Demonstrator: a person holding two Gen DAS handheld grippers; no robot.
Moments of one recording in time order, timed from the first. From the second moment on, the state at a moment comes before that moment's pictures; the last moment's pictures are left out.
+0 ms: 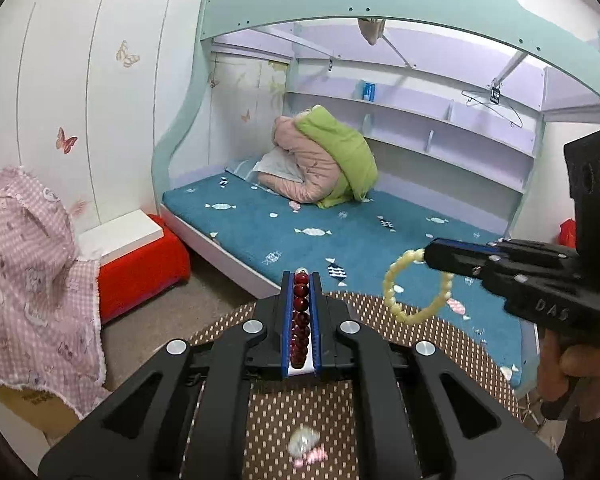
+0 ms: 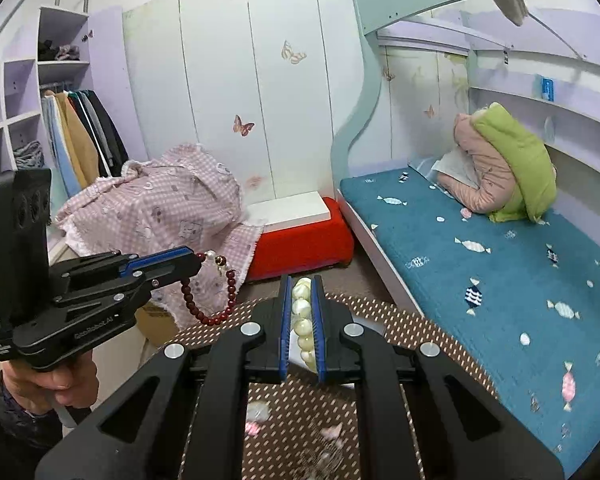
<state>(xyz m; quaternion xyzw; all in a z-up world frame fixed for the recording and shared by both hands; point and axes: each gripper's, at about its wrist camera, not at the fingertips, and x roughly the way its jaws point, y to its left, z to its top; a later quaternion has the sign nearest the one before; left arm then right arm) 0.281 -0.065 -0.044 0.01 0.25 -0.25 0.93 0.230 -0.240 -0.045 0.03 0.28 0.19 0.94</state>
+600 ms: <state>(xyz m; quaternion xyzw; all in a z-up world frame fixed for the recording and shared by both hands) 0.350 -0.081 -0.076 0.00 0.32 -0.20 0.93 0.282 -0.264 -0.101 0.08 0.36 0.14 0.92</state>
